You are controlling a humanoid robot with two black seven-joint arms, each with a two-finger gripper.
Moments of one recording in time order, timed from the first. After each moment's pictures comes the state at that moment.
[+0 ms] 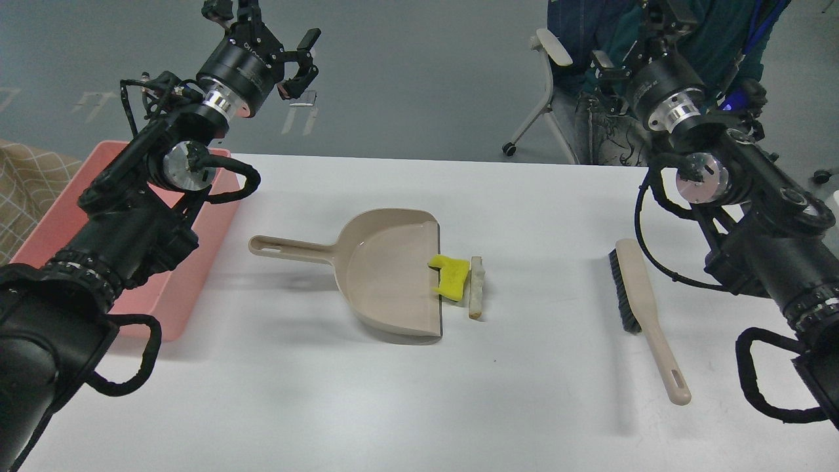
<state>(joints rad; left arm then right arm) -0.93 0.21 -1.03 -0.52 0.35 -0.49 -0.25 0.97 -0.14 1.01 0.57 -0.59 0.19 0.21</state>
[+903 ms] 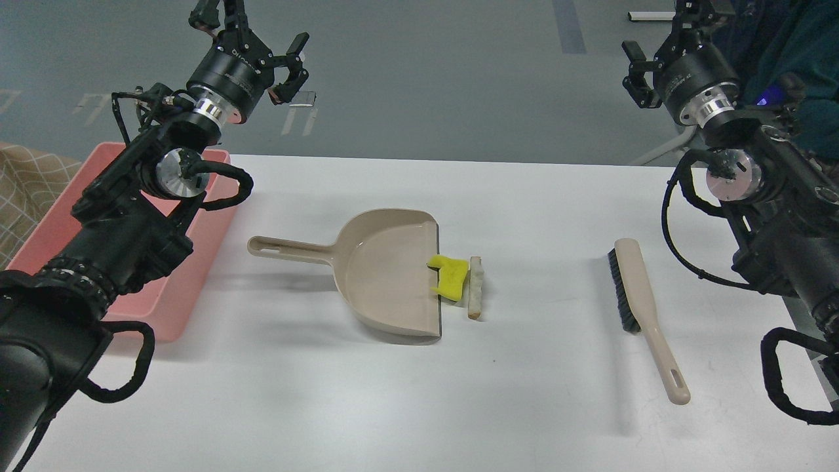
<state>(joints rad) -0.91 0.22 -1.03 -0.53 0.28 -0.49 -0.27 0.96 -0.20 1.03 0.60 -0.56 0.23 0.22</state>
